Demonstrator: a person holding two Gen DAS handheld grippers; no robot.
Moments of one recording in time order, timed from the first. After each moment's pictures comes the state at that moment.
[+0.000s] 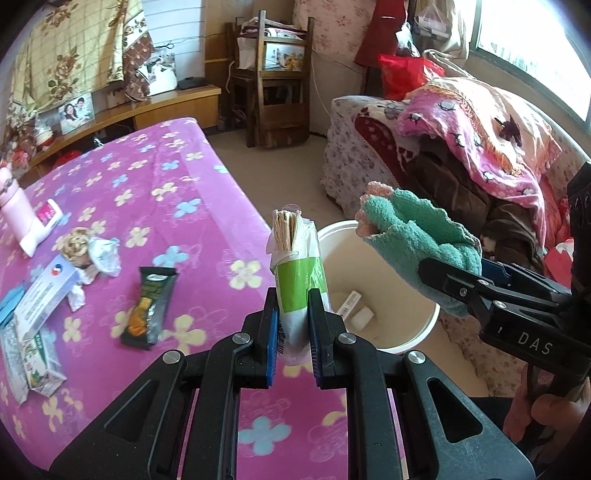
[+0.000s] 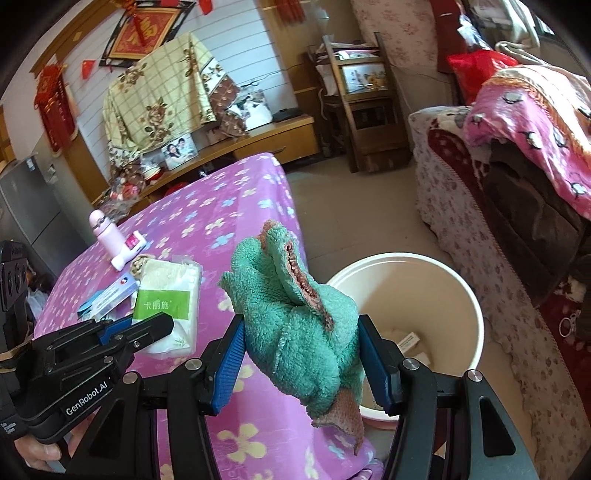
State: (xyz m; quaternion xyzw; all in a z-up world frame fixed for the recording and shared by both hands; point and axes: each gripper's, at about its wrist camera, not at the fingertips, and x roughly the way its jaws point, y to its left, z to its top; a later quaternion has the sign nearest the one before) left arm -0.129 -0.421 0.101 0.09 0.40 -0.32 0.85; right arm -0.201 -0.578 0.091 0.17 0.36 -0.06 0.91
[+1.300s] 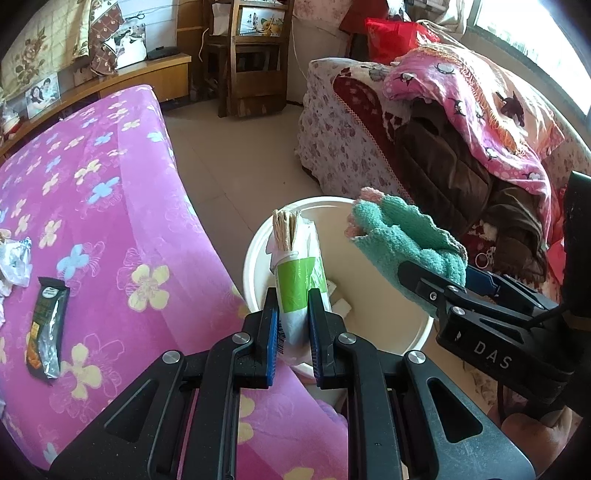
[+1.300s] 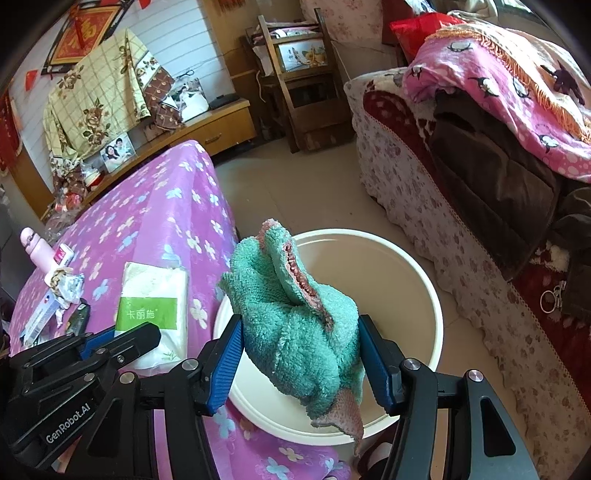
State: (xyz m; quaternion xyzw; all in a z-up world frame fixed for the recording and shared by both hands) left arm -0.098 -0.506 0.043 0.09 0.45 -0.35 0.82; right arm -0.177 -0.645 0.030 0.19 0.40 -0.16 0.88
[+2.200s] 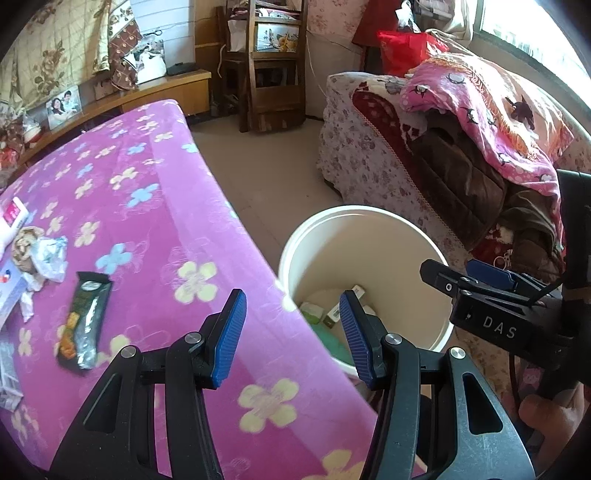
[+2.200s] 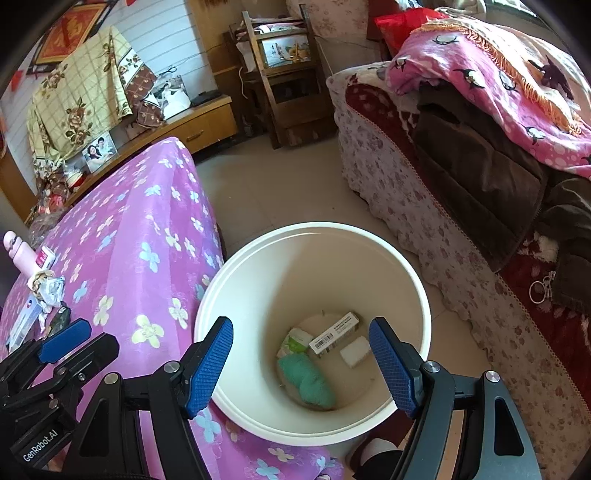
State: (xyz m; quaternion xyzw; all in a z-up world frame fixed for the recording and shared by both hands) left arm -0.105 -0.475 0.051 0.10 0.42 -0.31 0.85; right arm -0.179 -0.645 0.023 0.19 0.41 -0.19 0.87
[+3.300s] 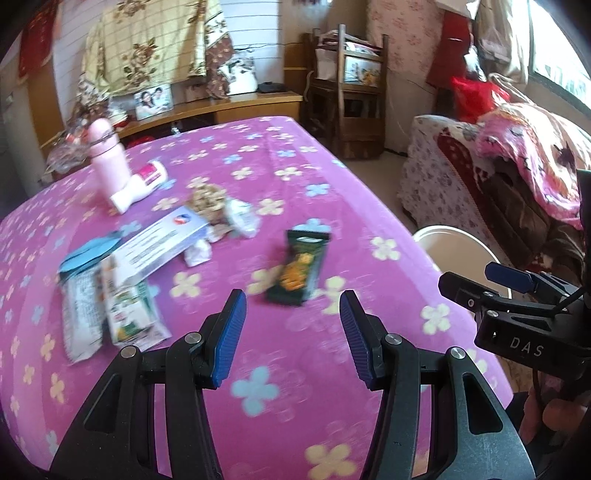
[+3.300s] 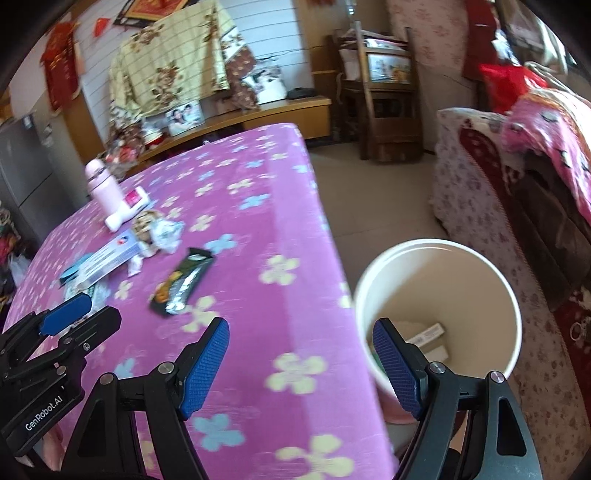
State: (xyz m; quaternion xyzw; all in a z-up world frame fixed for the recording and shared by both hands) left arm -0.122 -0.288 0.086 0.07 0.38 -0.19 0.90; right arm -0.152 -0.476 0.063 0.12 0.40 -0.06 0.91
